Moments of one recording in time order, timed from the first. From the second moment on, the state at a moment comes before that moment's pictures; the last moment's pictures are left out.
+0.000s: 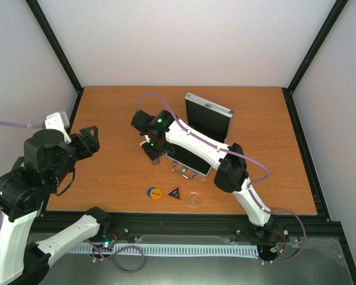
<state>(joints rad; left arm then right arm) -0.52 0.80 1.56 -1.23 -0.41 -0.65 1.00 2.28 2.31 -1.37 0.00 0.32</state>
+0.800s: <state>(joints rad) -0.52 0.71 1.07 -1.05 -0.26 -0.77 0.90 2.08 2.28 -1.43 0.02 0.29</state>
